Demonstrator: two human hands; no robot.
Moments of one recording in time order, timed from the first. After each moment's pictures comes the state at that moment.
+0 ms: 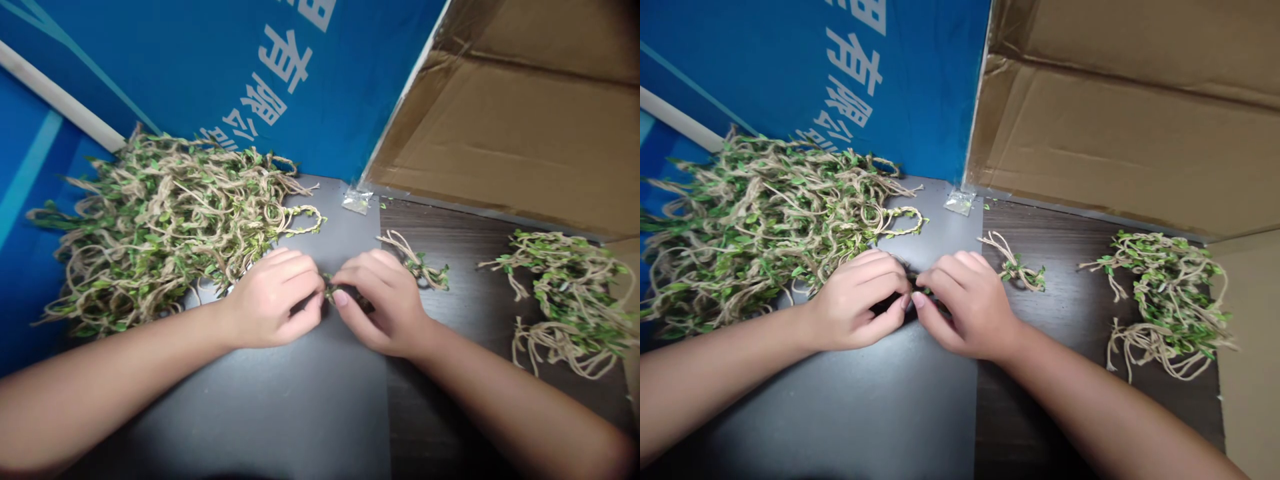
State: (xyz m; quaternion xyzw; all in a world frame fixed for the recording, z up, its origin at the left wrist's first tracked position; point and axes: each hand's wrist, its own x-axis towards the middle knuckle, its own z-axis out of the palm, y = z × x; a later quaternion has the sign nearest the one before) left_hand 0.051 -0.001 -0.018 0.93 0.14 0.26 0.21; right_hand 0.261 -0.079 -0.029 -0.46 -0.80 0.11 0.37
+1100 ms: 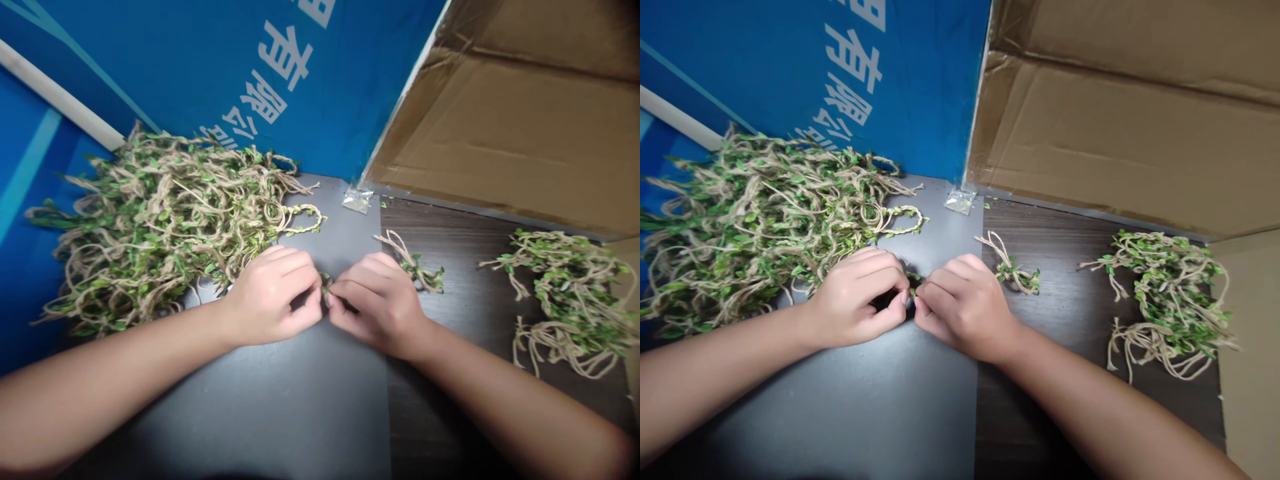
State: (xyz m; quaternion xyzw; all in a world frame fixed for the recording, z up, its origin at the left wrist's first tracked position) left_hand 0.051 0.000 -0.023 0.93 0.18 0.26 0.20; right_hand 0.259 -0.077 -0.041 -0.43 -0.82 0.03 0.36
